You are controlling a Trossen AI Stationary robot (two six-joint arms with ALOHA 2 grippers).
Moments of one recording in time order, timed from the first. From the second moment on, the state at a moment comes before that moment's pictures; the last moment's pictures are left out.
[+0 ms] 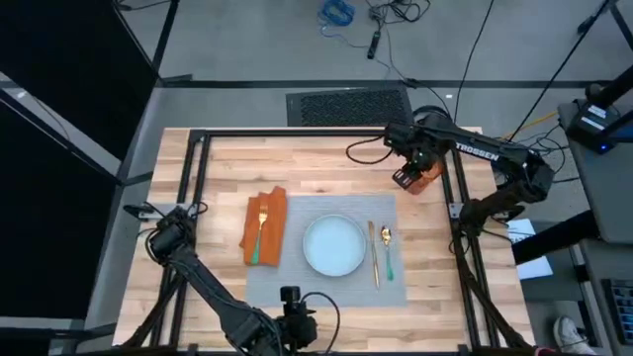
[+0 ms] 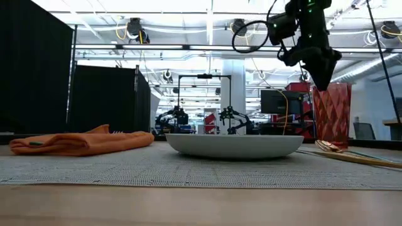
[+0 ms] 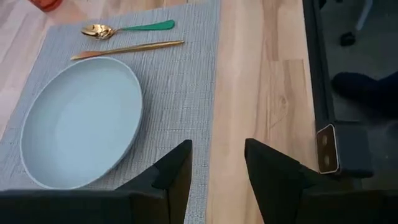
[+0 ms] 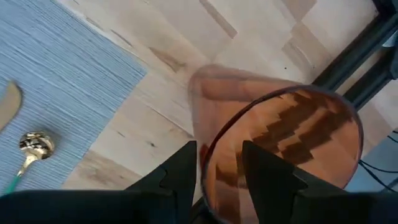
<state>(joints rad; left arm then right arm) -0.77 2.13 1.90 -0.90 -0.65 -0.62 -0.57 1.44 1.24 -1.44 0.15 0.30</state>
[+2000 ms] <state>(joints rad) -0.79 2.13 1.90 -0.83 -0.66 -0.70 -0.11 1.56 1.51 -1.47 0.13 0.32</state>
